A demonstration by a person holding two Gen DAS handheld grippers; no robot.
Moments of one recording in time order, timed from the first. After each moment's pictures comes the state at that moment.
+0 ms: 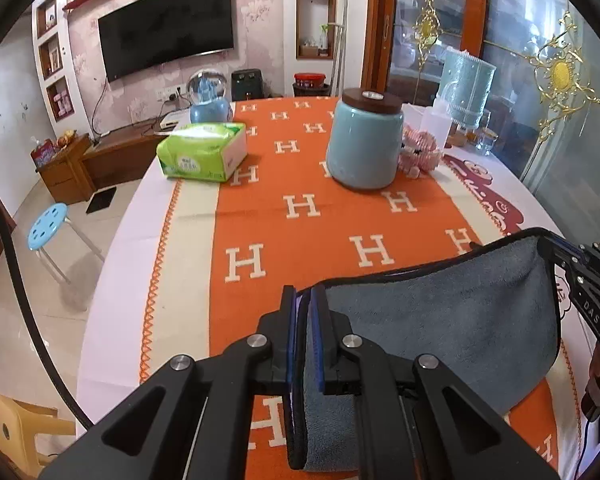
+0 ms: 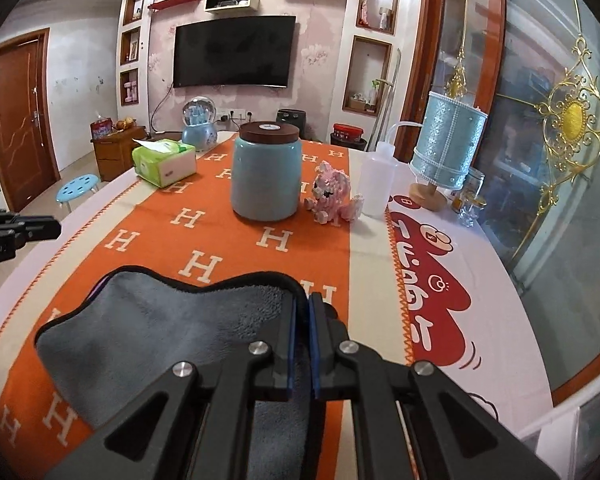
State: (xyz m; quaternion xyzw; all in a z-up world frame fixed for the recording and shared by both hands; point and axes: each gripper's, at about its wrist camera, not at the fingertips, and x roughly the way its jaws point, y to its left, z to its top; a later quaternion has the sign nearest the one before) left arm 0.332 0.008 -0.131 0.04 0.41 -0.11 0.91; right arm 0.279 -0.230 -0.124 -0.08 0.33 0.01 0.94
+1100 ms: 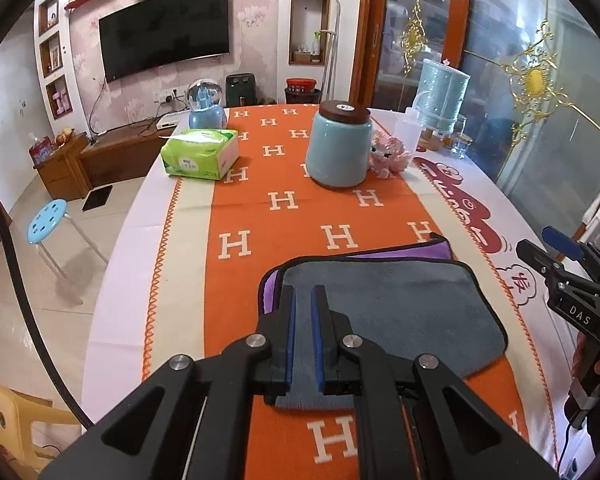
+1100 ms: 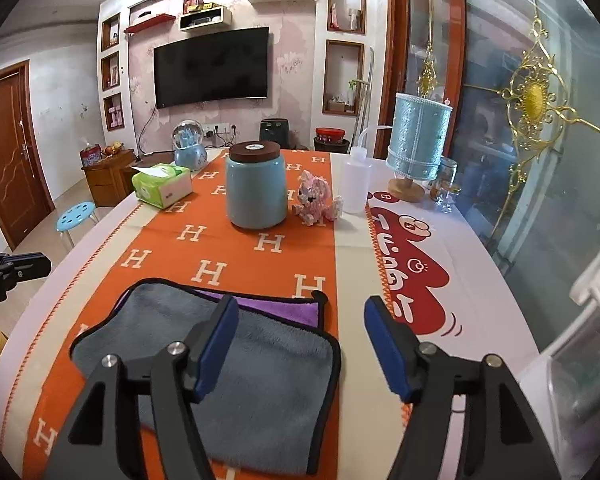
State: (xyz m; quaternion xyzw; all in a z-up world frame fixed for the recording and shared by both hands) left arm 0.259 0.008 -0.087 0.02 0.40 -0.12 0.91; right arm 0.223 -0.238 -0.087 -0.03 0.32 -0.01 0.95
